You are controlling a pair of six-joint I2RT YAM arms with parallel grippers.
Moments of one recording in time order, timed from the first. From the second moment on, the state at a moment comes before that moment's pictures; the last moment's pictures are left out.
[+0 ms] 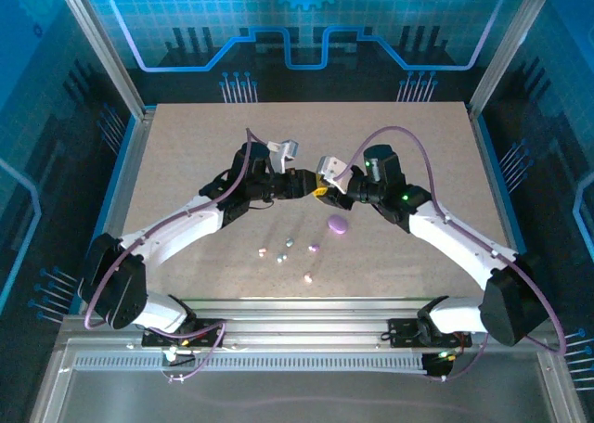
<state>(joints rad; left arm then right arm) -0.57 1.44 1.02 -0.02 0.48 -0.74 0.52 1.31 0.95 -0.15 -0.44 -0.55</state>
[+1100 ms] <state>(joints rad) -0.55 1.41 0.93 0.27 0.57 -1.07 0.37 1.21 0.78 0.15 -0.66 -0.57</state>
